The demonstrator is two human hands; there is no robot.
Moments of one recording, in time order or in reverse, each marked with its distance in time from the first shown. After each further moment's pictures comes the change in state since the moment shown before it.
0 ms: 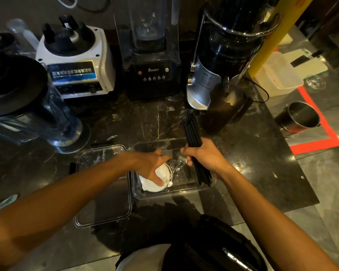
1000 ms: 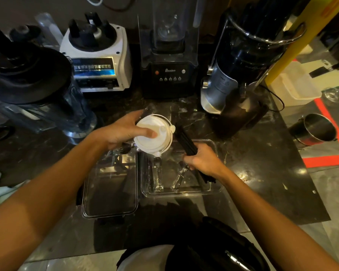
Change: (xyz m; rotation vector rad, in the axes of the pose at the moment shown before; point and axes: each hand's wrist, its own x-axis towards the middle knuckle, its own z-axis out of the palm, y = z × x) left_hand -0.081 -0.034 -0.043 -1.005 0.663 0.086; right_hand 0.024 0.017 0.017 -0.445 -0.116 -0.068
